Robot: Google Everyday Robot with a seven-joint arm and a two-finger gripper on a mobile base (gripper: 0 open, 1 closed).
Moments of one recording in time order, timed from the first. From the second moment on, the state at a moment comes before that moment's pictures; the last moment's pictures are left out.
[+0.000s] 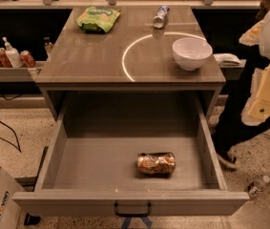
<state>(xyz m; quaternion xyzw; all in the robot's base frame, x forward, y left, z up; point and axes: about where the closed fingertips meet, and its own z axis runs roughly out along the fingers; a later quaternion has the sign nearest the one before) 0.438 -0.217 0.976 -0.60 0.78 -0.03 0.16</state>
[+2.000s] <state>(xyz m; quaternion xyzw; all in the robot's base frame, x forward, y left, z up) 0.465 -0.188 0.845 -0.58 0.78 0.07 0.20</state>
